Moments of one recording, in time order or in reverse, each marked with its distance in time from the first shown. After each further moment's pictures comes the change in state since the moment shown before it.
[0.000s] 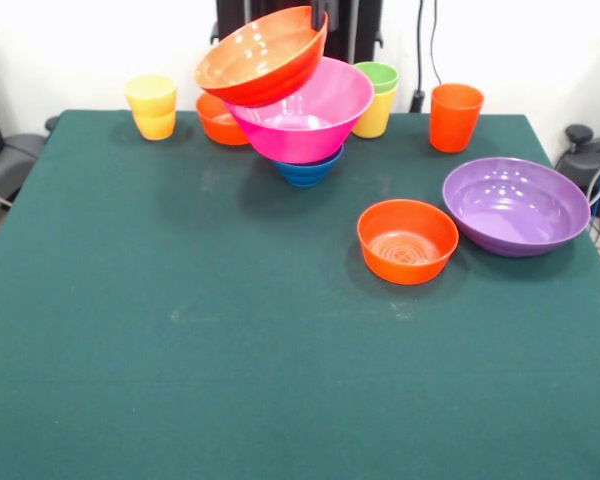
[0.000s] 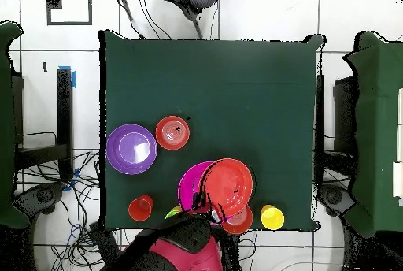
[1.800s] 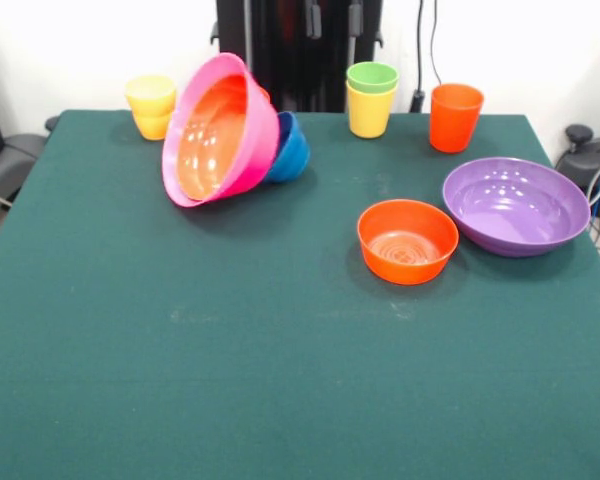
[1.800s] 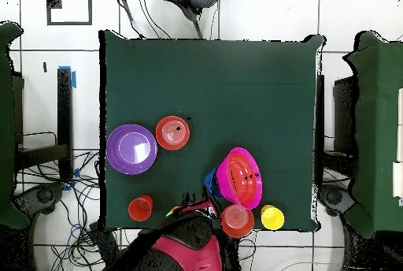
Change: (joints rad) arm -0.024 -0.031 0.040 0.000 0.007 0.000 0.000
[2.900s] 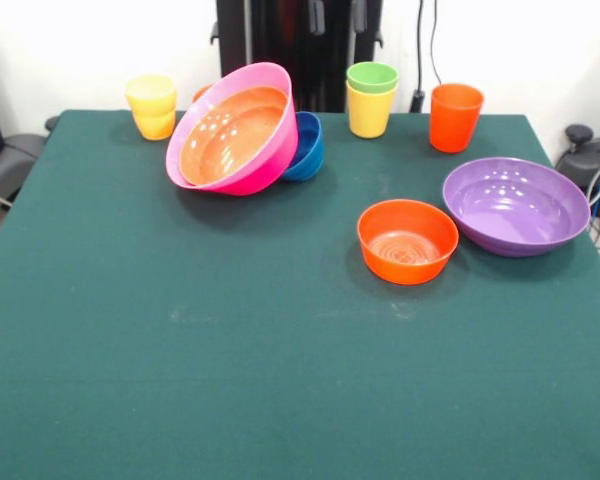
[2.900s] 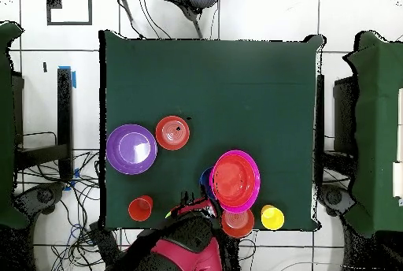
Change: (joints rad) arm 0.000 -0.023 0.001 0.000 0.000 0.000 0.000
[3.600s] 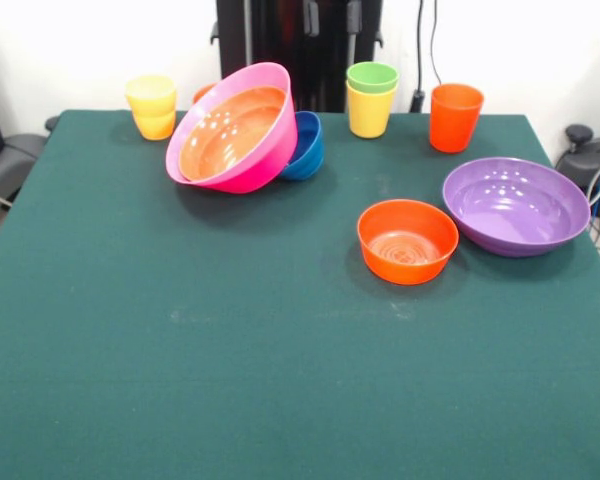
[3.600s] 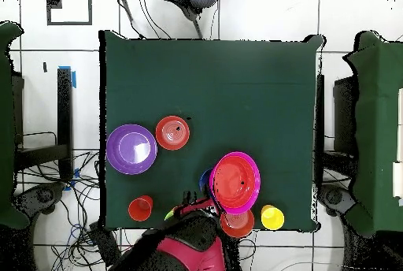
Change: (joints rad) arm -0.027 0.000 0.007 0.000 0.000 0.002 0.000
